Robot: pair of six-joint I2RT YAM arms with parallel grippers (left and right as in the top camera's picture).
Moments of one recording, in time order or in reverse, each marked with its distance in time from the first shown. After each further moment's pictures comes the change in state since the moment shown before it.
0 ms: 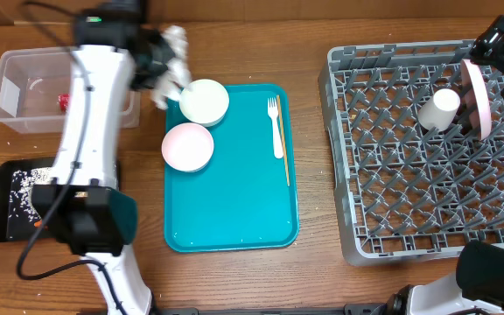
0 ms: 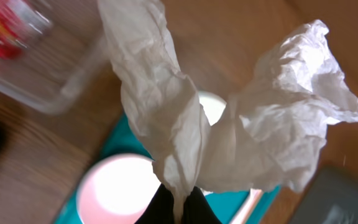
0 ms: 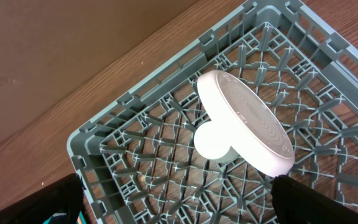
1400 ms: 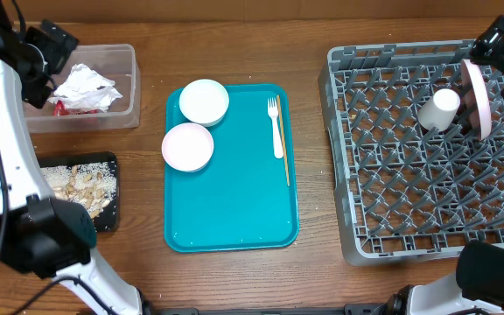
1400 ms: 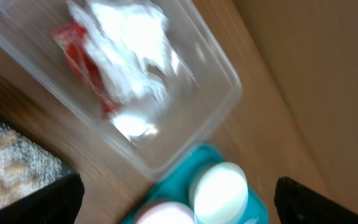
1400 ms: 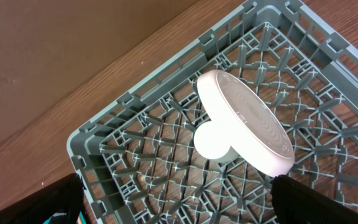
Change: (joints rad) left arm 0.397 -0.079 0.002 0.009 0.200 0.093; right arm 0.000 0.000 0.000 0.001 0.000 0.000
